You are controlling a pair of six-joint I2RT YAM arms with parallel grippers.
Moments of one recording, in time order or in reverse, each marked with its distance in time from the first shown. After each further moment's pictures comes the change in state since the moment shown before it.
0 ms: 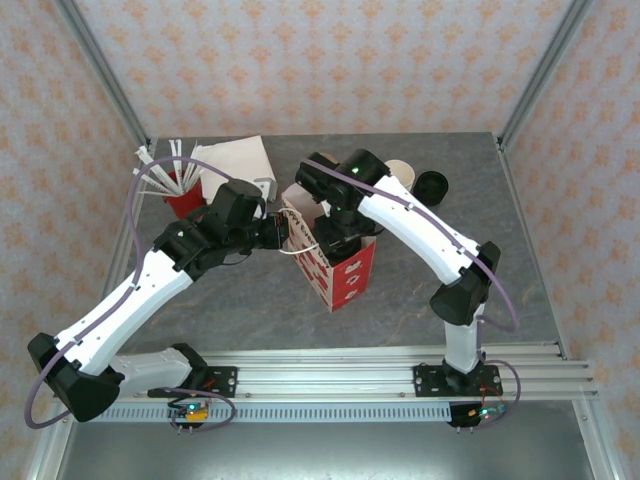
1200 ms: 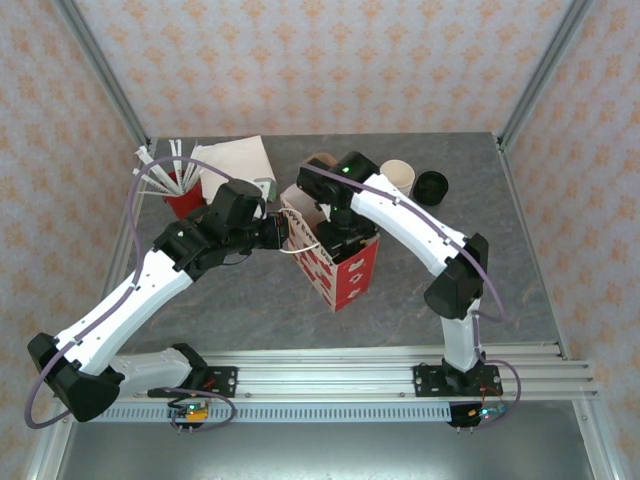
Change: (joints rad) left arm 0.000 0.000 0.000 0.000 0.000 0.000; right arm -0.040 0.051 -0.063 0.001 -0.023 -0.055
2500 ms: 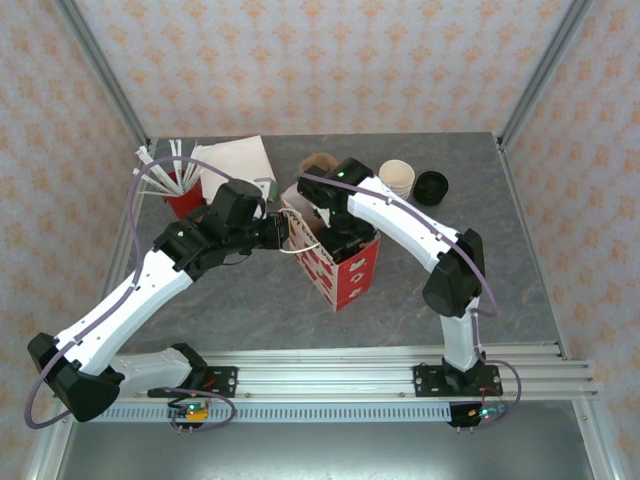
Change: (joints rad) left arm 0.000 0.000 0.000 0.000 0.000 0.000; right arm -0.017 0.014 -0.102 0.072 -0.014 -0.073
